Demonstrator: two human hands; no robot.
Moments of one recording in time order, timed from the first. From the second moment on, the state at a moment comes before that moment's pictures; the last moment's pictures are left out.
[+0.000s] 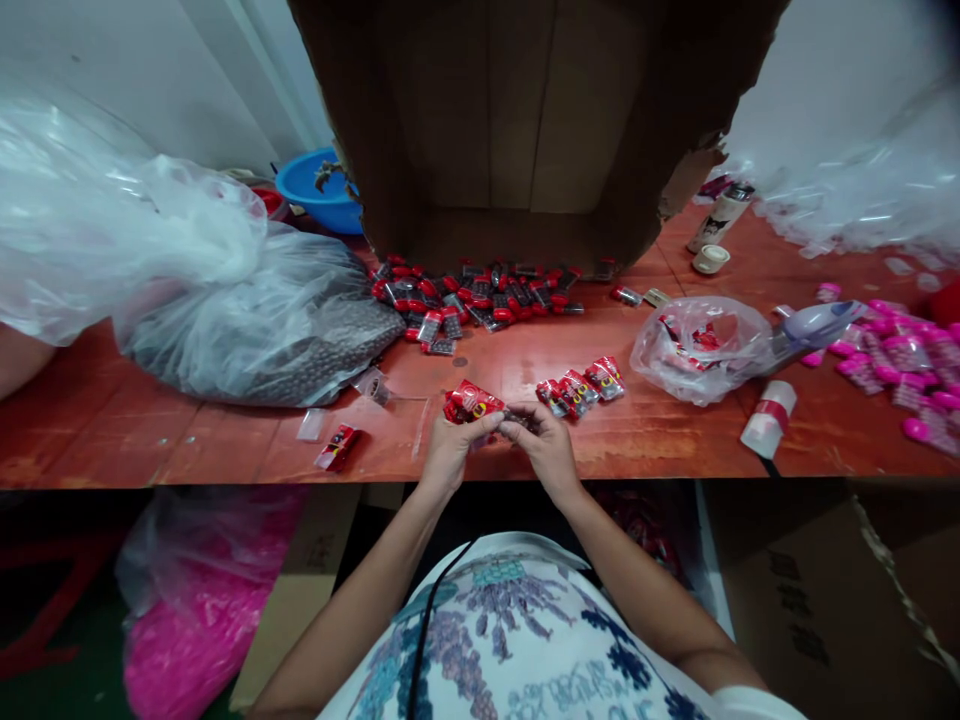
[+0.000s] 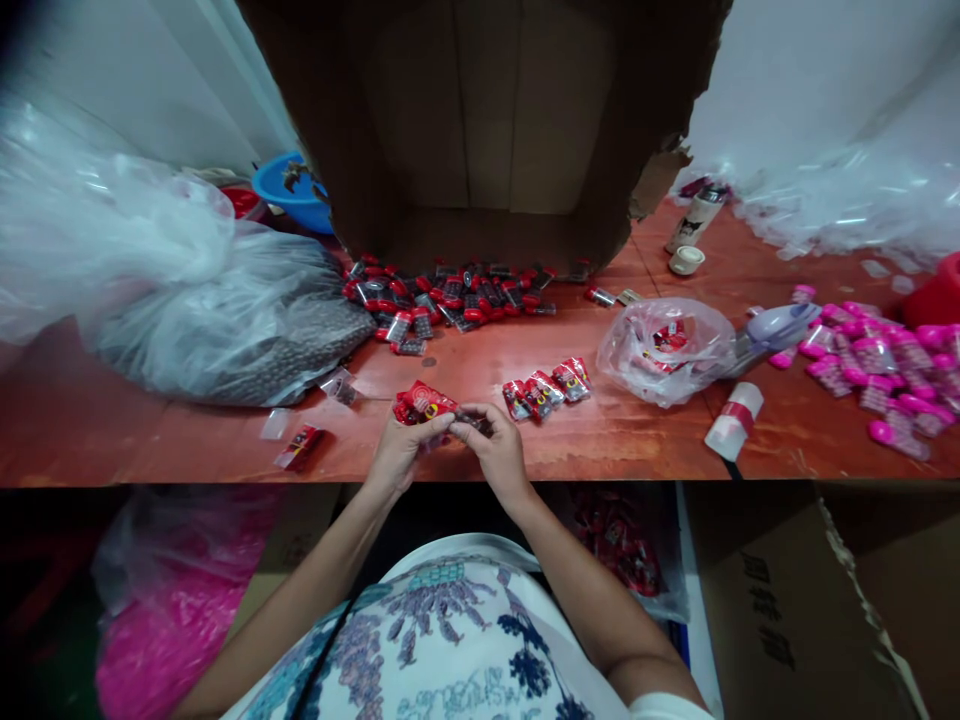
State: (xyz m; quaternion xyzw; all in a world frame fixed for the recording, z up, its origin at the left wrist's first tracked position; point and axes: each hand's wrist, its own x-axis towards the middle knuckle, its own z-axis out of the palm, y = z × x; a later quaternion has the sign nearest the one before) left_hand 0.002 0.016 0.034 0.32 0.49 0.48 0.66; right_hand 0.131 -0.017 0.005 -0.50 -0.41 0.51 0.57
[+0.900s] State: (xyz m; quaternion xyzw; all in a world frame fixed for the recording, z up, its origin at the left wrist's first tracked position) left_hand 0.021 0.007 0.008 0.20 0.52 0.38 0.73; right_hand 0.205 -0.022 -0.023 -0.61 -0.53 0.29 0.52
